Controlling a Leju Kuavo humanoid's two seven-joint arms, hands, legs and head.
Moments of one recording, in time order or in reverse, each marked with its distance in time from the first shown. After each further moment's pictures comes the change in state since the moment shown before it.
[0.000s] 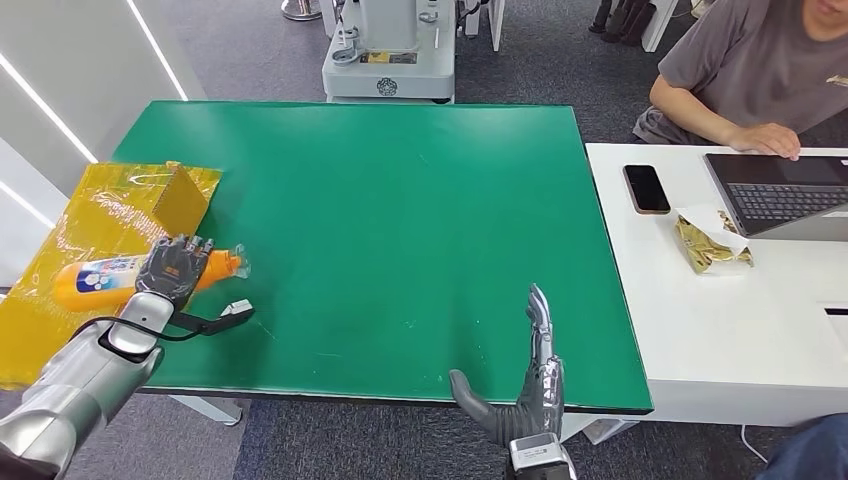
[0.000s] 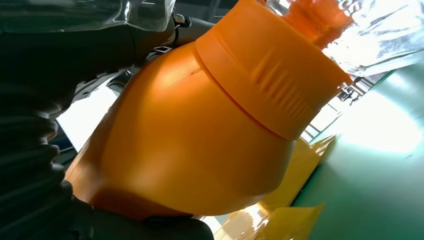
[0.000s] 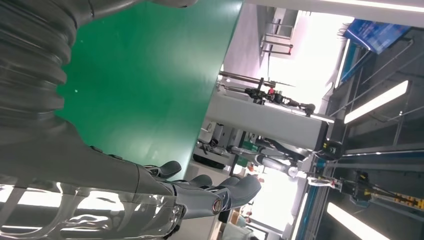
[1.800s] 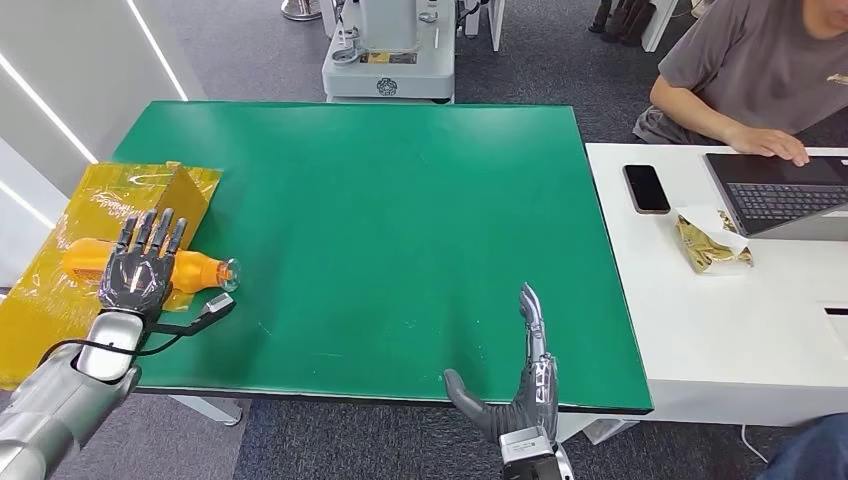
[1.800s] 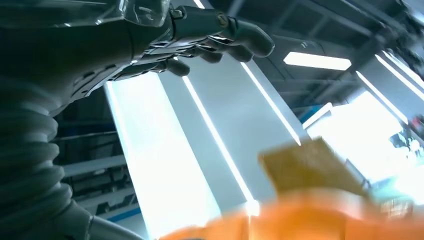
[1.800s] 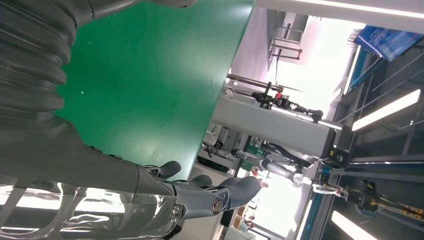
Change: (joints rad) left arm 0.150 0.078 0.119 -0.201 -0.002 0.248 0.137; right arm -0.011 -0.002 0.009 0.015 0.038 0.018 0.047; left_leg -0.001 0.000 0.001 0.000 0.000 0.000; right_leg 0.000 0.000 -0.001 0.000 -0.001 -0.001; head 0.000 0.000
